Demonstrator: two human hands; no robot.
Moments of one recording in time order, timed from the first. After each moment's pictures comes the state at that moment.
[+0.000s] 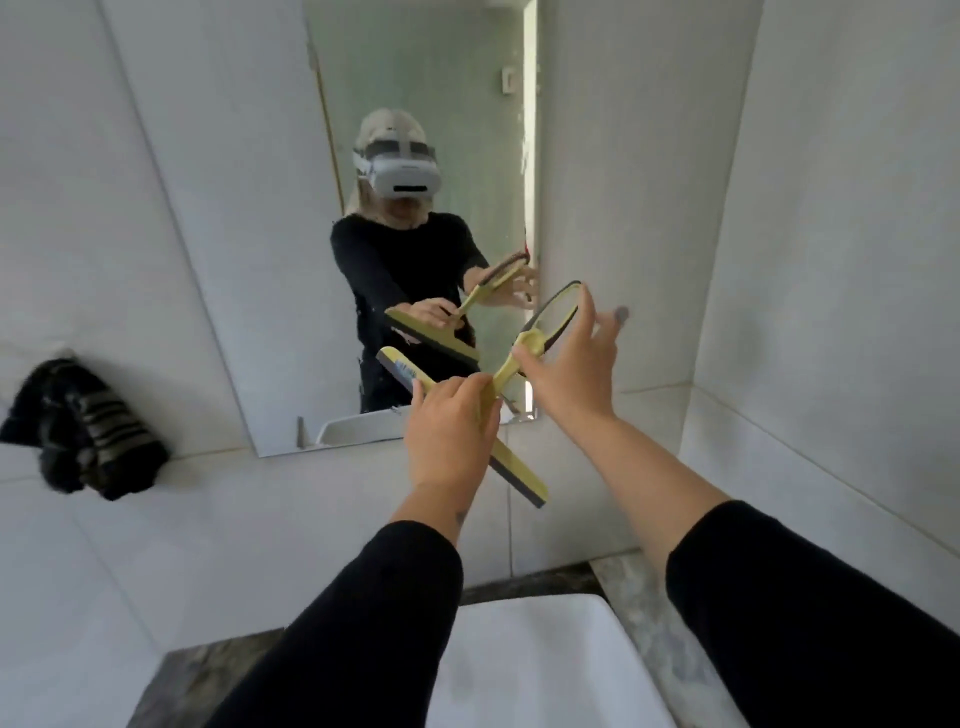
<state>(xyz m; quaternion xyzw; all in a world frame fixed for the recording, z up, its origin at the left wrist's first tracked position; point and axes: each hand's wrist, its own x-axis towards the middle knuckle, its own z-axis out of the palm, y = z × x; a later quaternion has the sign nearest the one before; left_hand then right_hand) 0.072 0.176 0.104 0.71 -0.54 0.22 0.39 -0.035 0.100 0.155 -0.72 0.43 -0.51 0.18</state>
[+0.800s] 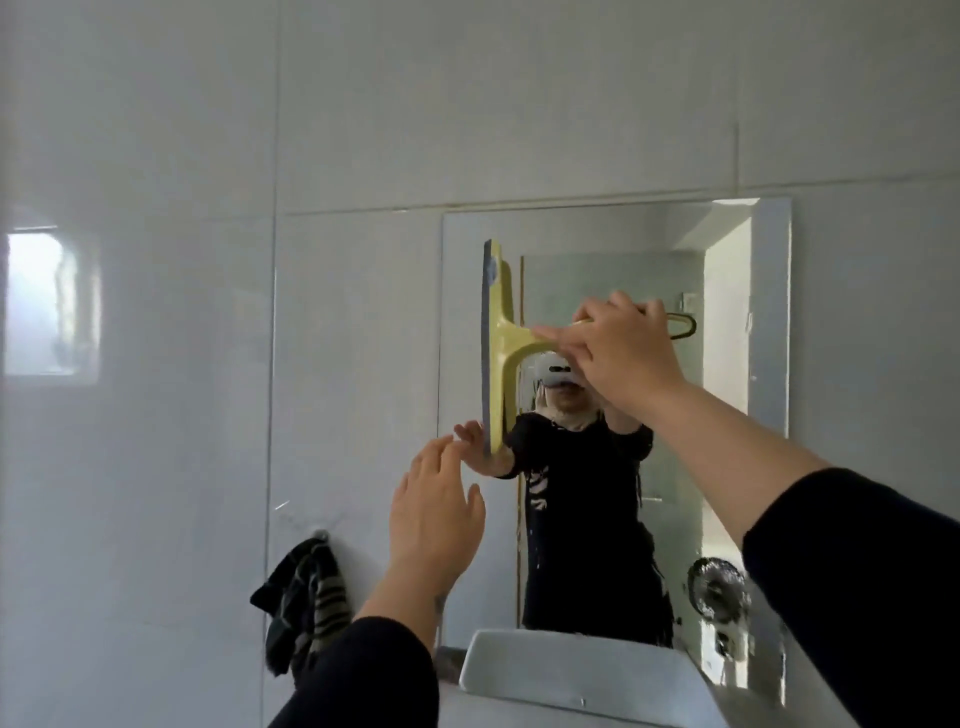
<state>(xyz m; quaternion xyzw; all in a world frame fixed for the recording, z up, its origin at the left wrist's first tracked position) 0.256 0.261 0.254 0.78 -0.40 0.31 0.37 0.118 0.127 0.398 -0.81 0.12 -0.51 -0.25</state>
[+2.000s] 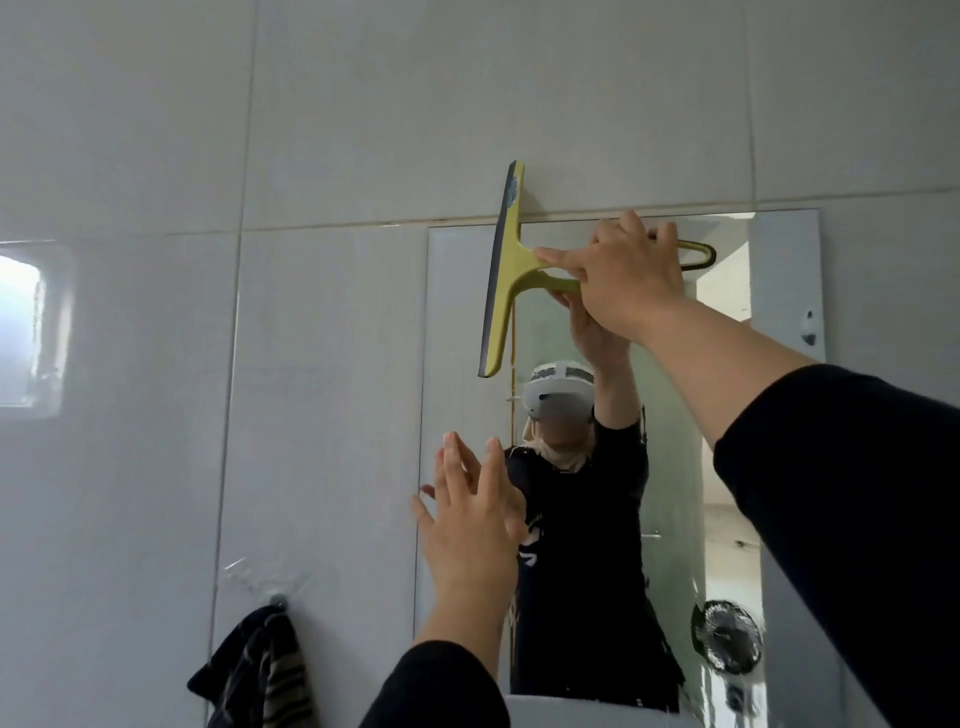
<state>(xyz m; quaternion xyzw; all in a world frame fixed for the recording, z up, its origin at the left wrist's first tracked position) 0.259 0.191 0.273 0.84 -0.35 0.30 0.28 0.148 0.101 0.486 -0.78 0.24 -0.50 -0.30</state>
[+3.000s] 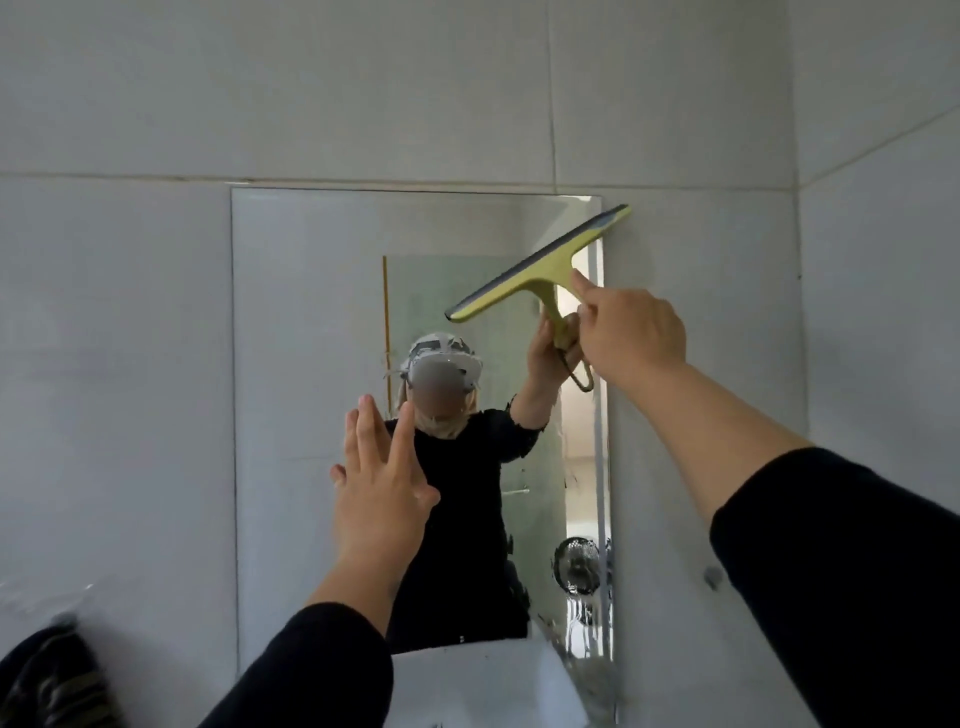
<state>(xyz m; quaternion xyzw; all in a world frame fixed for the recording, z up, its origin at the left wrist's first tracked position) 0.216 0.134 0.270 0.76 -0.45 0.32 0.34 0.007 0.033 0.412 -0.75 0.38 -0.52 -0.14</state>
